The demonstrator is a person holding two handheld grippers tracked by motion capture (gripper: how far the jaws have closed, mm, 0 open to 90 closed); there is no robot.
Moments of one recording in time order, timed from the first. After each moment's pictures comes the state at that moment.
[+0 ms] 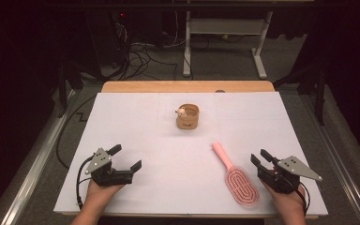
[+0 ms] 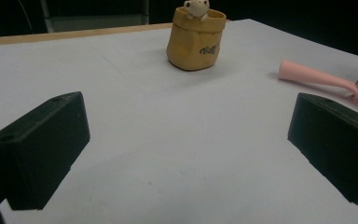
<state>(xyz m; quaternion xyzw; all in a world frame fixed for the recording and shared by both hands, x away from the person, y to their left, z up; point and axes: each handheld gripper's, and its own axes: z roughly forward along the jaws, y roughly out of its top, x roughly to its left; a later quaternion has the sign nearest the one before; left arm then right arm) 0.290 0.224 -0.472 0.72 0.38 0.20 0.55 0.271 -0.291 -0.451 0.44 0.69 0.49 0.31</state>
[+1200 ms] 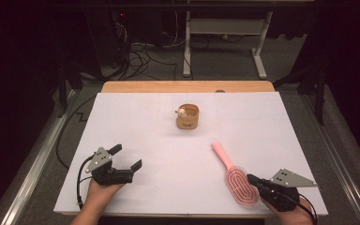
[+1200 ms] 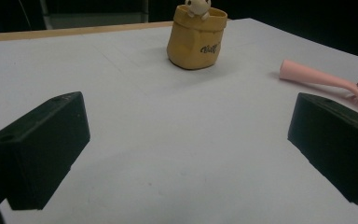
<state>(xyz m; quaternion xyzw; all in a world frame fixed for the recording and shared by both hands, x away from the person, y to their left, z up) 0.293 0.223 -0.473 0.72 0.38 0.19 0.55 0.236 -0.283 -0.446 0.38 0.79 0.43 0.20</state>
